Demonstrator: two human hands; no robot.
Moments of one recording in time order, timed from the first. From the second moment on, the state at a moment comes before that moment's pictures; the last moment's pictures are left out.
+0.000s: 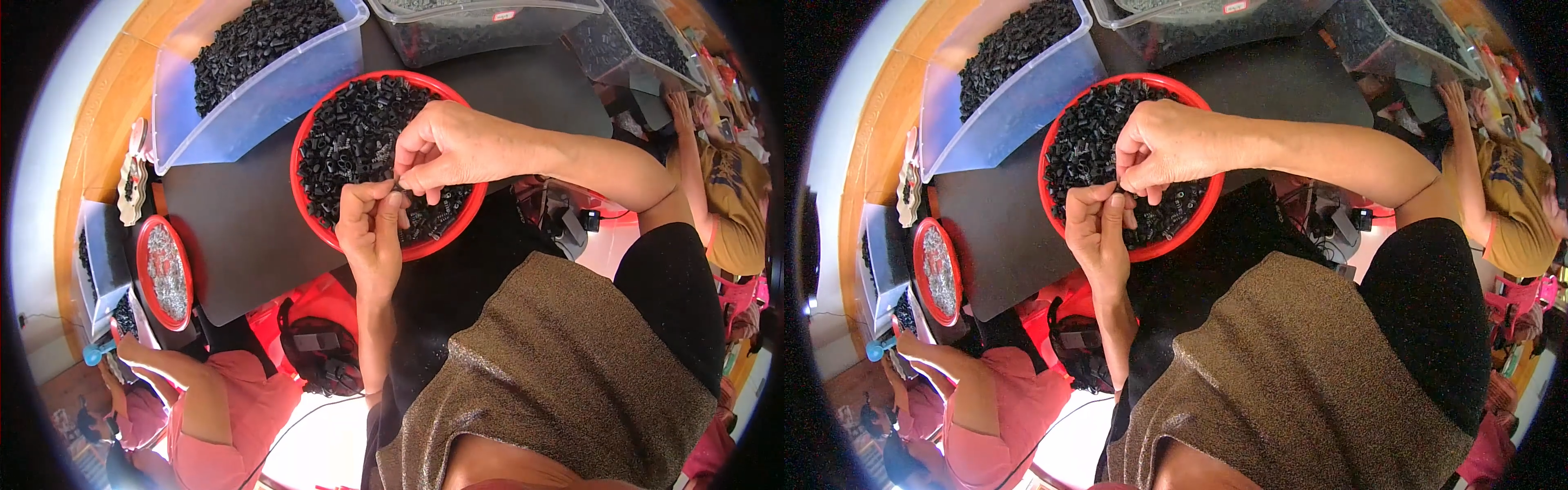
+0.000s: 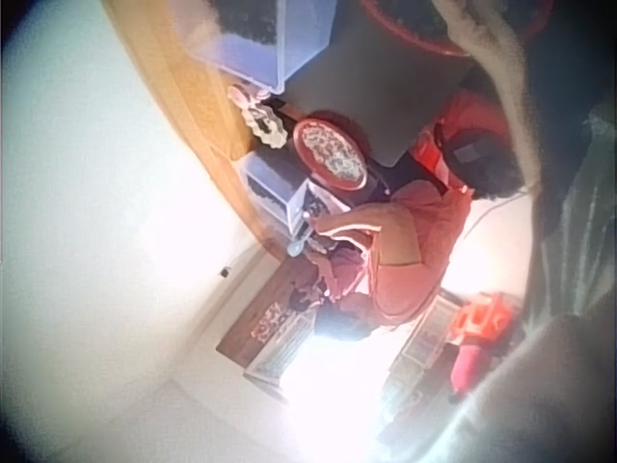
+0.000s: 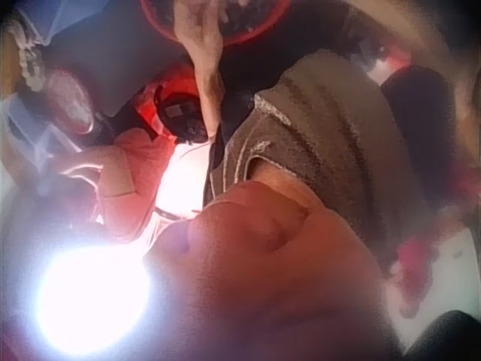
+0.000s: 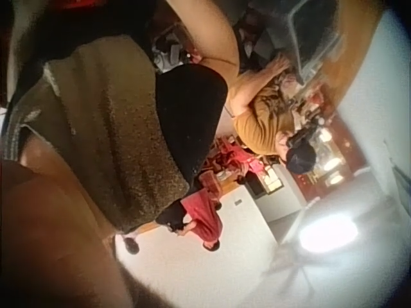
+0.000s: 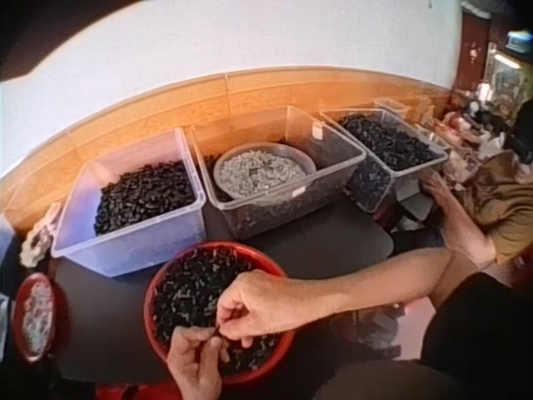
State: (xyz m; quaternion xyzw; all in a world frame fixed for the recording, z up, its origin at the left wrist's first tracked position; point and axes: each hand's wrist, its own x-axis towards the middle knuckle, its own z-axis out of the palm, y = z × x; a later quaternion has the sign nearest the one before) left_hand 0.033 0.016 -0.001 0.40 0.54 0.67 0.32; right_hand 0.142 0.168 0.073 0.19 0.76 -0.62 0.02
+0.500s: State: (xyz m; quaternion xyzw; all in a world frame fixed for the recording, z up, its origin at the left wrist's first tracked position) left_hand 0.034 0.011 -0.007 0.42 0.52 0.68 0.29; right_hand 0.138 0.173 0.067 0.16 0.71 -0.69 0.07
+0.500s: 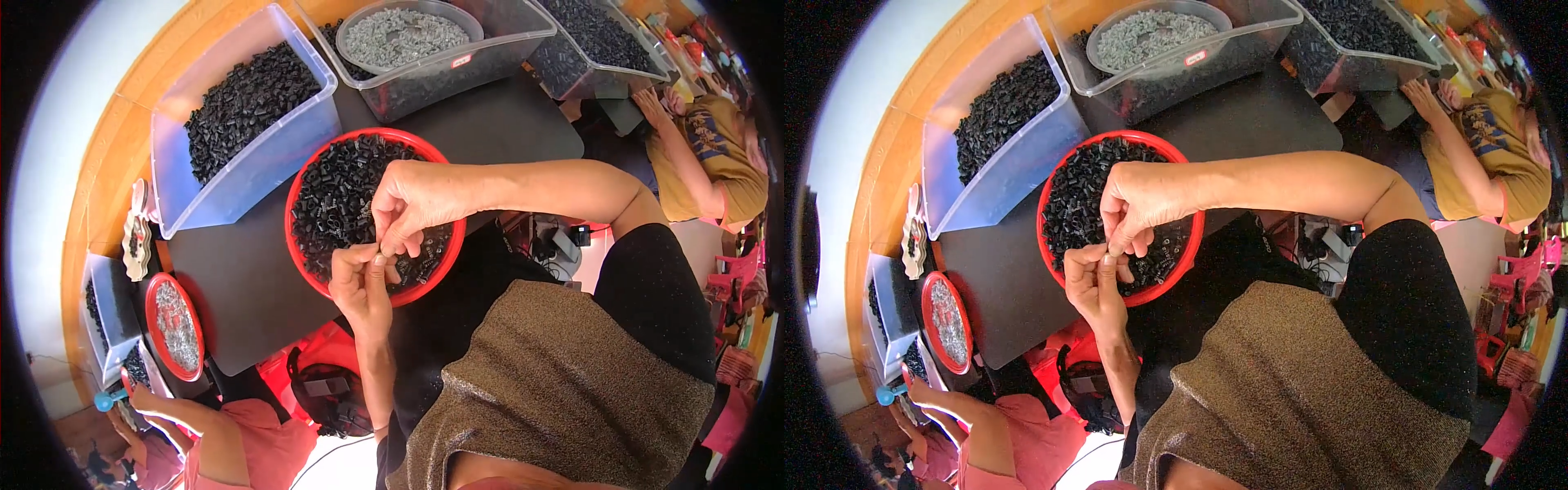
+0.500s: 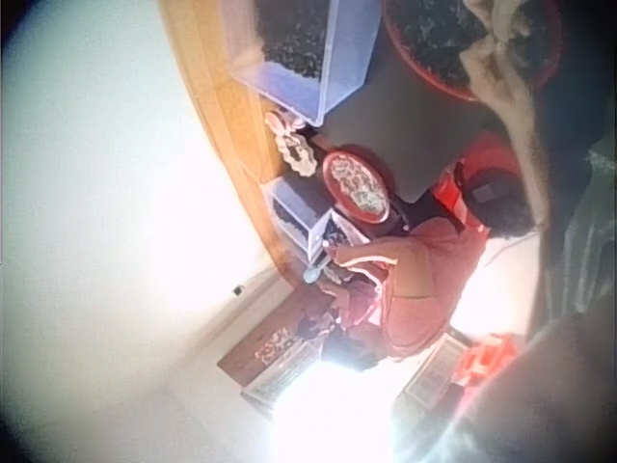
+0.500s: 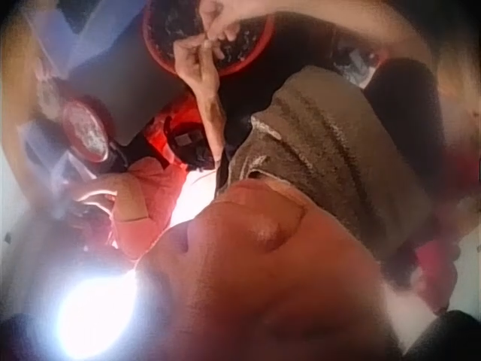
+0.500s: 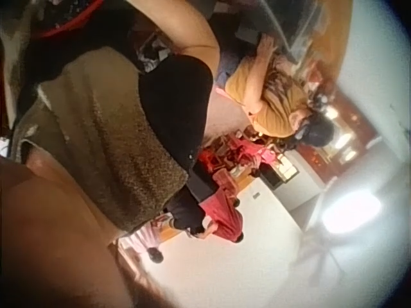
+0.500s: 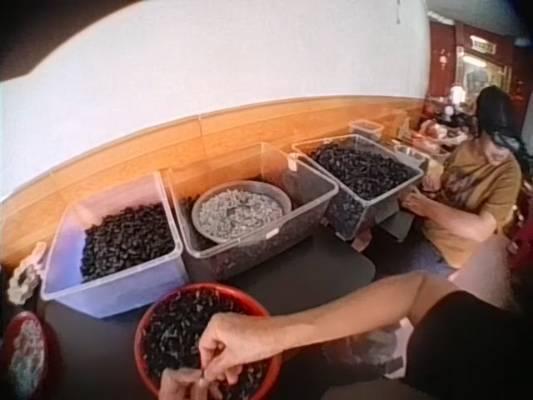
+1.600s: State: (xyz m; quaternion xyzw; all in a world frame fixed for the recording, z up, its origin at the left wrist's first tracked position) left_hand 0.033 0.014 -0.002 0.37 0.56 0.68 0.29; right_hand 0.137 0.202 0.048 0.09 0.97 -0.22 -0.08
